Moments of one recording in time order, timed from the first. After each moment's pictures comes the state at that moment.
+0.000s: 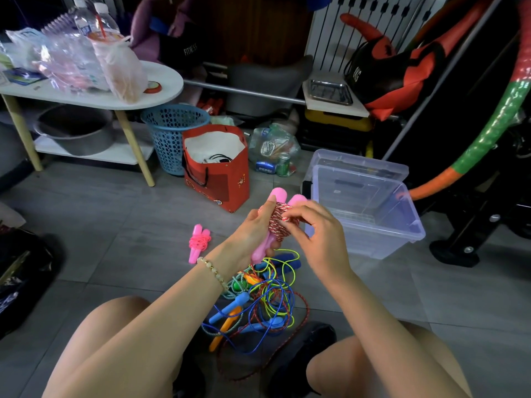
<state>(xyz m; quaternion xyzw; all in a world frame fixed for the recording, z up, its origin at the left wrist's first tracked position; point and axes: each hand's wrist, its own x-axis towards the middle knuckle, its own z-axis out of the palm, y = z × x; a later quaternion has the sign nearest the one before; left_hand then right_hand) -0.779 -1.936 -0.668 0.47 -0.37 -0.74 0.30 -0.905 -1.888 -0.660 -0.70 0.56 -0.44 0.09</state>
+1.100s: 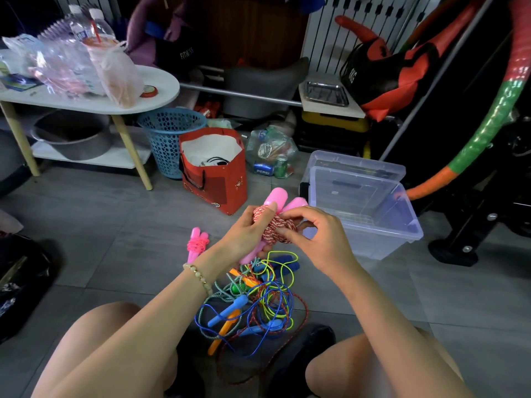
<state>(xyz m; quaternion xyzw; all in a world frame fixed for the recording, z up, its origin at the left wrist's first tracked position) -0.767 -1.928 -0.658 0.48 -0.51 -0.65 0.31 -0.916 -1.888 -0.647 -0.69 0.55 -0.42 0.20</state>
